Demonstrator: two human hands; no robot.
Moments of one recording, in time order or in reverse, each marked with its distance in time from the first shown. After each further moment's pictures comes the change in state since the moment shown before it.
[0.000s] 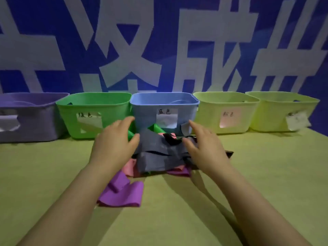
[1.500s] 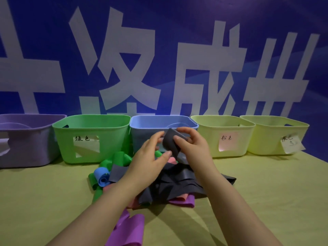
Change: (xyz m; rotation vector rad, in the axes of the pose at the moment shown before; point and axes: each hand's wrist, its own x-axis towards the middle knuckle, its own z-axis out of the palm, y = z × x) left_hand 0.024 0.035 0.032 -0.703 -0.087 0.142; right_hand 0.036 -0.046 -0.003 1.085 0.046 0.184
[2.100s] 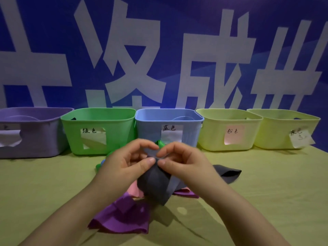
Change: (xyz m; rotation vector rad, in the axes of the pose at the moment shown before) left_hand -0.055 0.019 -0.053 -0.462 -0.108 -0.028; right_hand -0.063 -0.022 0.015 -0.059 -0.398 -0.081
